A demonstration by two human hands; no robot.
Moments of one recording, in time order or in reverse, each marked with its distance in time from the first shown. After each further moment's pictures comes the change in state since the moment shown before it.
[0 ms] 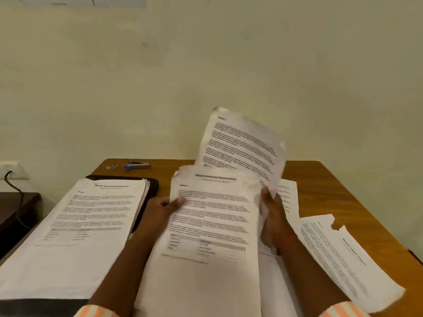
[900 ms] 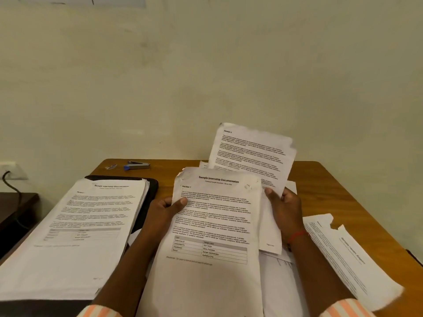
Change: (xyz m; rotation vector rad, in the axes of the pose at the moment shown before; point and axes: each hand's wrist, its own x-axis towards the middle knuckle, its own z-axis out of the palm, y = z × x) left_hand 0.006 -0.015 0.002 -0.036 -0.022 0.009; right_hand 0.020 -0.008 -0.041 -0.496 0.303 -0.162
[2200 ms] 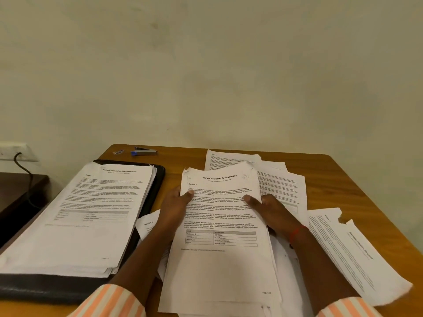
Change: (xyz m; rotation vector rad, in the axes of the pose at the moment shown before) left_hand 0.006 -0.020 0.017 0.116 0.146 -0.076; right_hand -0.028 -0.009 0.018 -0.283 -0.643 0.227
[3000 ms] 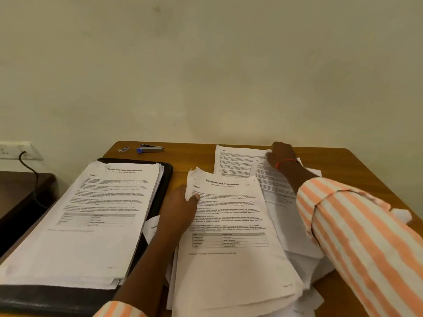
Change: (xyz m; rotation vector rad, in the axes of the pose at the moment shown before) left_hand 0.008 -0.005 -0.014 0.476 0.083 0.144; right_hand 0.208 -0.009 -0.080 -0.947 0.539 0.084
